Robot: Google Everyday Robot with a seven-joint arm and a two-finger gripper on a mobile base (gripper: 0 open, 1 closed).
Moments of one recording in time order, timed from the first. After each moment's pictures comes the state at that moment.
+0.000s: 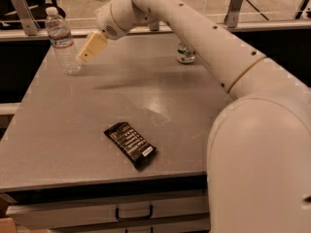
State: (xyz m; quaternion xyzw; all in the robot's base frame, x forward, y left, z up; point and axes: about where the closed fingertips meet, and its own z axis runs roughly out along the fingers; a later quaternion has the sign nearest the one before) arm 0.736 0.193 0.933 -0.62 0.61 0.19 0.46
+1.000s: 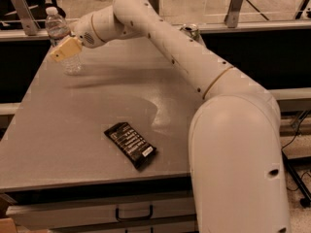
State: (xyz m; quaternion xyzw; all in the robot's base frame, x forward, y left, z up) arm 0.729 0.270 0.921 -0.56 0.60 0.32 0.46
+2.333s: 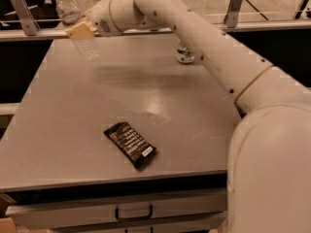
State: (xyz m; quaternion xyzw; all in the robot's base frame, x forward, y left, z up) arm 0.719 0.214 0.971 -0.53 0.61 0.30 0.50
